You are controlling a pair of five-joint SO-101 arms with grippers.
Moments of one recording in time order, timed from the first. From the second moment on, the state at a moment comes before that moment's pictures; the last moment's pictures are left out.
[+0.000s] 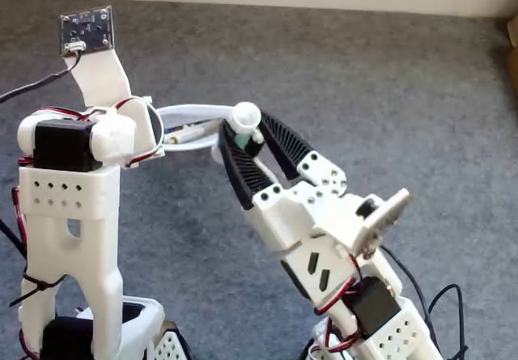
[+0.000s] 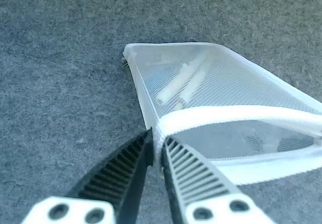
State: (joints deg) left arm -1.0 -24.7 -3.7 95.9 22.7; right arm -41.8 -80.4 62.5 2.7 -4.0
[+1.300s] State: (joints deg) left arm -3.5 -24.7 -3.7 95.9 22.7; right arm -42.3 -43.8 62.5 -24.9 14.2
